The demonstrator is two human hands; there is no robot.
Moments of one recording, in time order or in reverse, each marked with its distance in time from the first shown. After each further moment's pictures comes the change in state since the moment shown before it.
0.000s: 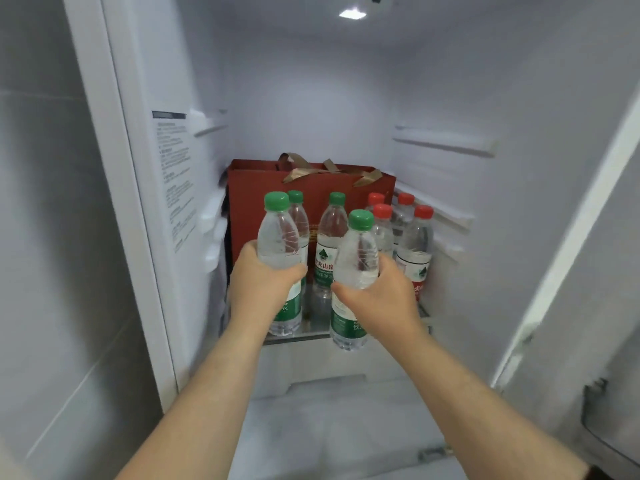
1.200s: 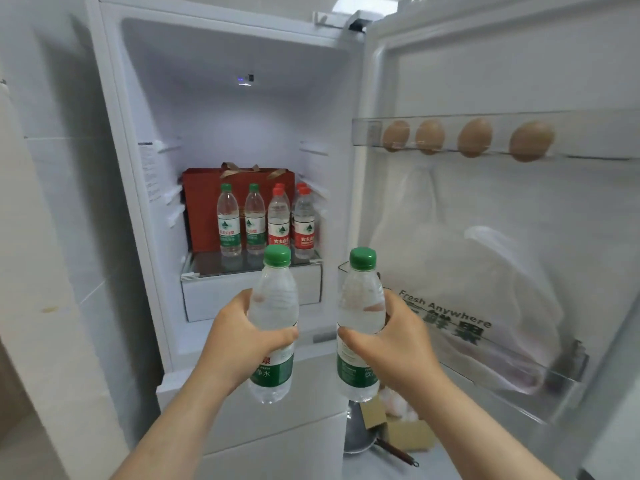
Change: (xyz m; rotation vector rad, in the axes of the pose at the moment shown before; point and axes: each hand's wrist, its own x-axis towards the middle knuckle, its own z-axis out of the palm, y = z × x) left_hand -0.398 0.103 -0.066 0.030 -0.376 0.044; right_hand -0.320 0.016 -0.274 0.030 -0.030 0.052
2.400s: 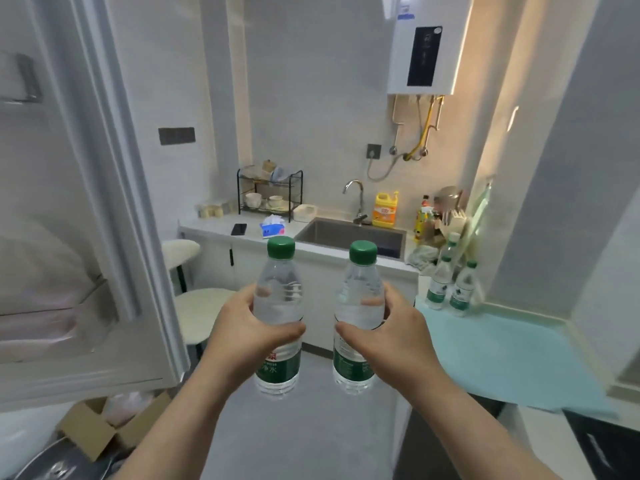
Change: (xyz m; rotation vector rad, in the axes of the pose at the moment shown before) left_hand -0.285 0.159 0.355 -0.279 -0.992 0.256; right_hand -0.356 0.066 -0.358 -0.311 0.840 0.413
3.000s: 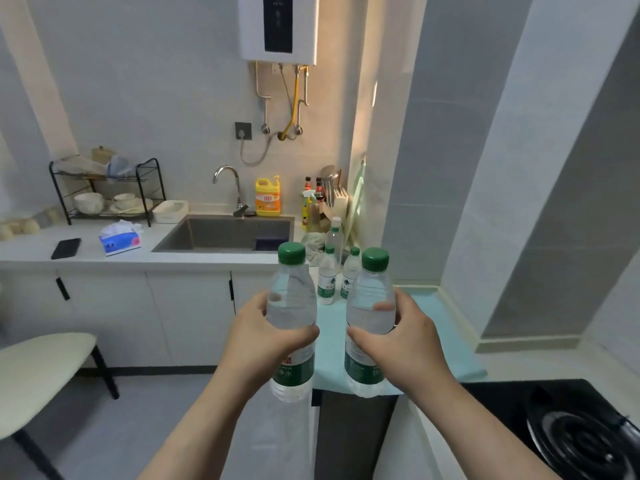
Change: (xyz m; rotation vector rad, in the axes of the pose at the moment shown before) left_hand 0.114 0.010 0.259 -0.129 -0.409 -0.028; right_hand 0.083 0.145 -0.160 -0.113 0.380 0.309
